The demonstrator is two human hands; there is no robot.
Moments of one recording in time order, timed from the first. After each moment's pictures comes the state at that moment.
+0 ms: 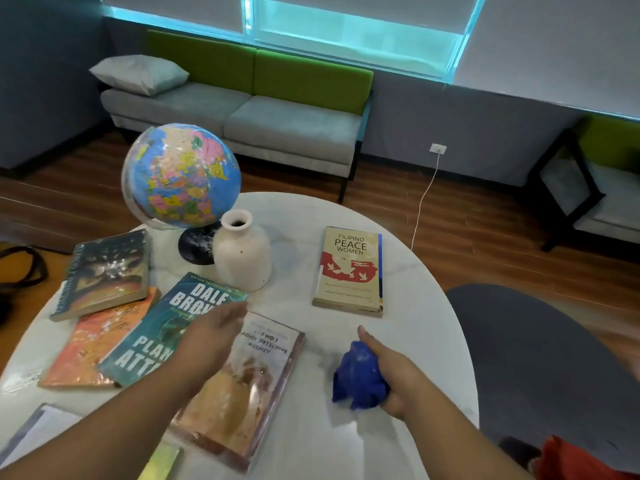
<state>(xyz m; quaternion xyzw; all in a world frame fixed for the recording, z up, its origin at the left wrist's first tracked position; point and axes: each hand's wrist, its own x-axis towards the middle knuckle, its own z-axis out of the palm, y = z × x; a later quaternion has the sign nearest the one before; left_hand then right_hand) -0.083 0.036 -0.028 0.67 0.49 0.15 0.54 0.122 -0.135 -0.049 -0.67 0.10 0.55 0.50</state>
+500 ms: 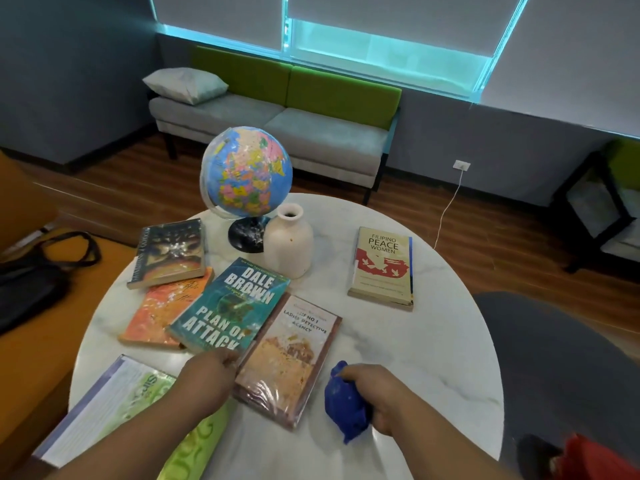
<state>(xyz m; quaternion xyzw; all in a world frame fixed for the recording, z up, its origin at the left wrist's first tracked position) -0.184 0.007 -0.052 0.73 0.57 0.00 0.38 0.029 -0.128 -0.075 -0.74 0.00 0.55 0.39</state>
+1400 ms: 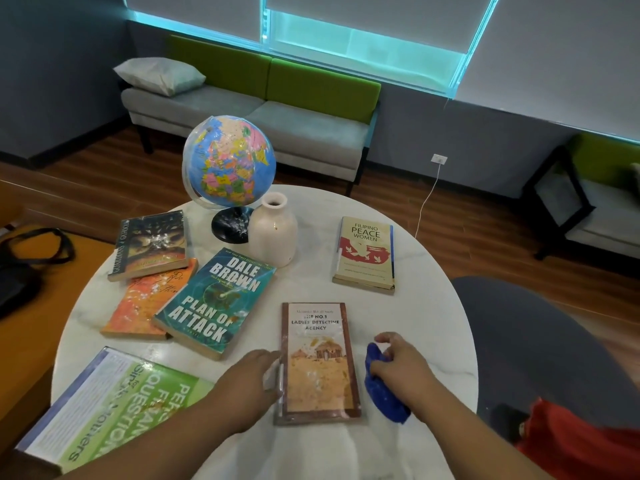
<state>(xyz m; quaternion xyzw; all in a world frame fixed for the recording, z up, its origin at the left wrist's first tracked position) -0.158 -0.042 -0.064 0.85 0.39 -0.06 0.36 0.056 -0.182 -0.043 -0.86 -0.25 0.34 0.27</state>
